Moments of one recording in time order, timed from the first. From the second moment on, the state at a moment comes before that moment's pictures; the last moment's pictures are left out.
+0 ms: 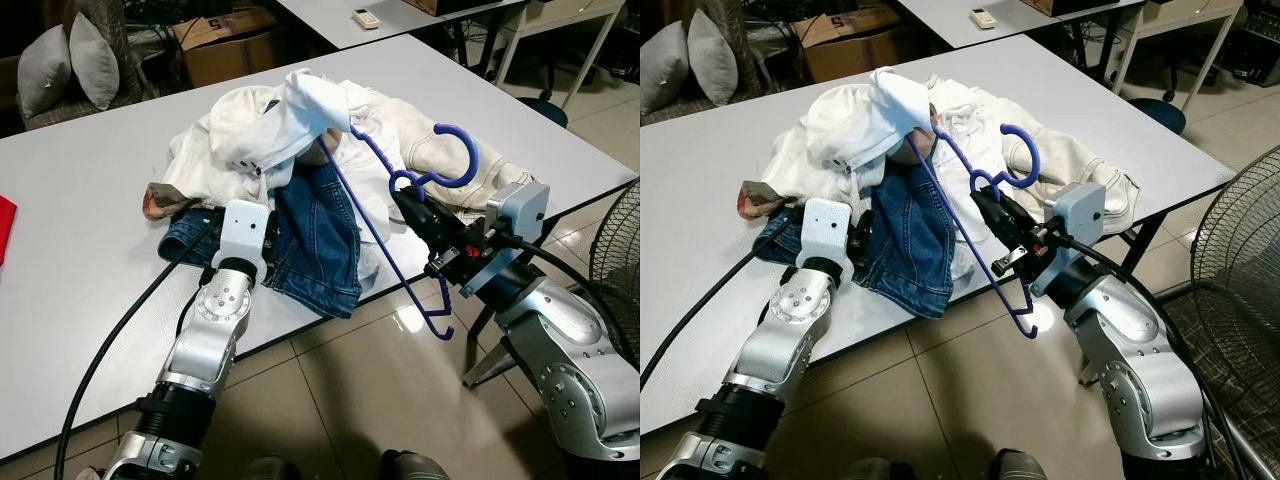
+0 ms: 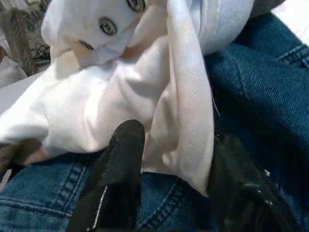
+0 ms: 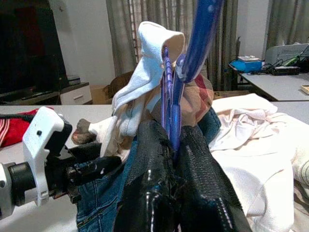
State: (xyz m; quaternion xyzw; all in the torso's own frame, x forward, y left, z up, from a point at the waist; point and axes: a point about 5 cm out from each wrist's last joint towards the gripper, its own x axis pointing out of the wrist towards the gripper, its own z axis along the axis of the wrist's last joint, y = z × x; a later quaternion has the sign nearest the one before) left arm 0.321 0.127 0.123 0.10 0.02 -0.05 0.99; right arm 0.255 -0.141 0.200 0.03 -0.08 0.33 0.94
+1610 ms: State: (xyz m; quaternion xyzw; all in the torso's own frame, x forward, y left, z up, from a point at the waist) left arm 0.286 0.218 0.256 0.20 0.02 -0.32 0.92; right arm 0.236 -0.149 0.154 0.11 0.08 0.32 0.94
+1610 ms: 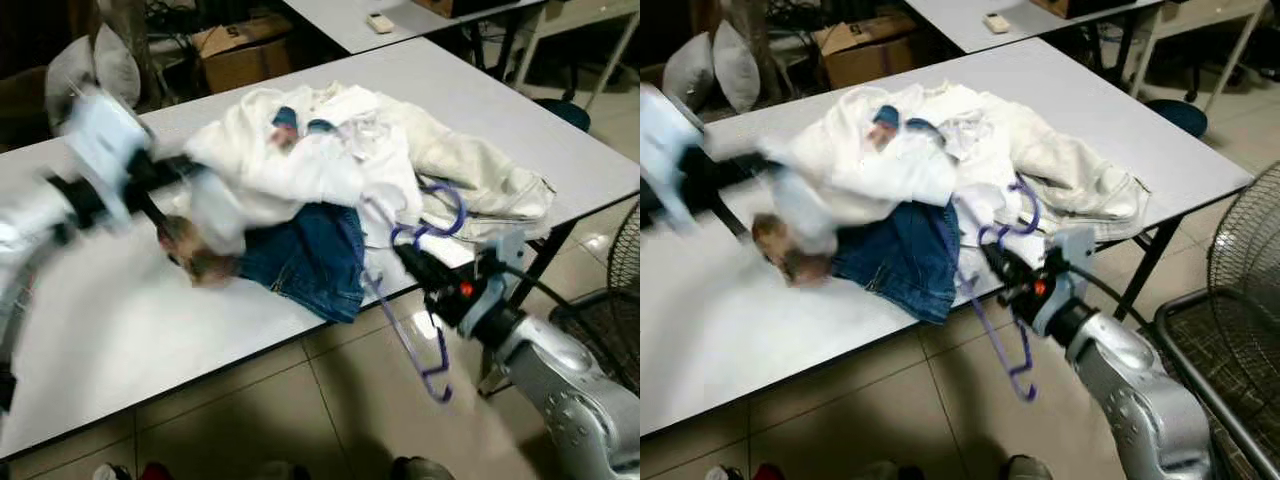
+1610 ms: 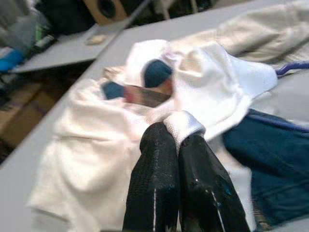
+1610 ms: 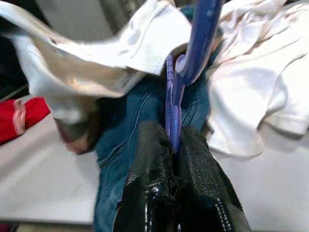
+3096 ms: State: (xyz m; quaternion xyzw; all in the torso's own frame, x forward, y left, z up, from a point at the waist) left arm 0.287 0.215 0.245 0.19 0.03 -0.24 0.95; right arm 0.188 -0.188 0.167 0.05 0.18 0.47 0.86
